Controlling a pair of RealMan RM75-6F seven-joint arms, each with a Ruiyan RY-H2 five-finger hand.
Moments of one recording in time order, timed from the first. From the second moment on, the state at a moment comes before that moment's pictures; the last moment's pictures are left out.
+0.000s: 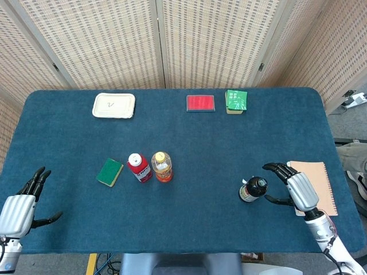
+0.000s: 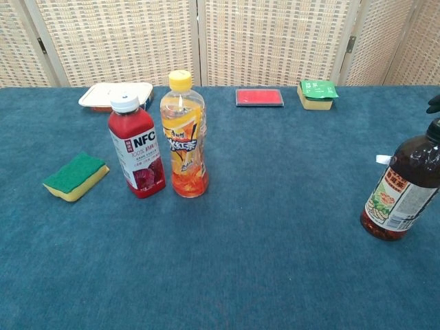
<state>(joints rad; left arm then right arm) -0.14 -1.07 0.03 -1.82 1.48 1.54 0.14 0.27 -1.48 0.03 -1.02 -1.75 1.53 0.59</state>
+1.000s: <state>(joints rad) -0.11 -1.06 0.00 -1.84 1.52 1.53 0.14 0.32 -1.68 -0.04 -0.69 -1.73 1.53 0.94</state>
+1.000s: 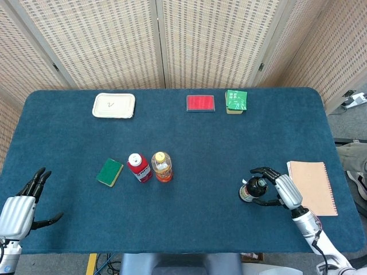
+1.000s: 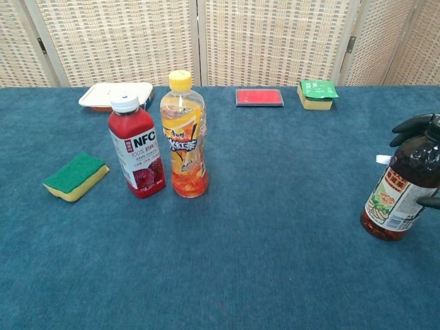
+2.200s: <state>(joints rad) -0.09 -1.05 -0.02 -1.83 1.51 1.51 0.13 0.38 -1.65 -0.01 -0.79 -1.69 1.55 0.89</state>
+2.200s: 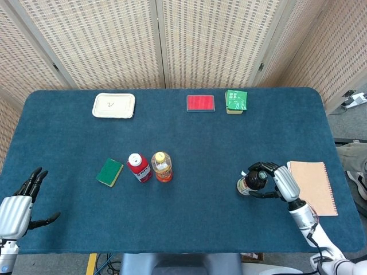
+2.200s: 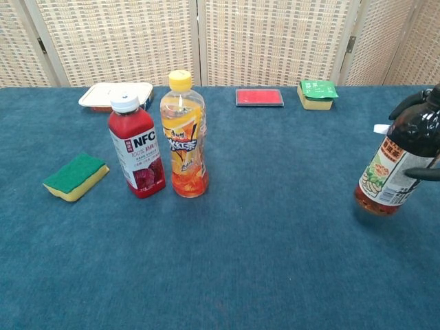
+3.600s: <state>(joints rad) -0.07 -1.01 -0.06 -1.82 1.46 1.53 0.08 0.67 -1.62 0.17 -1.17 -1.54 1.18 0.45</state>
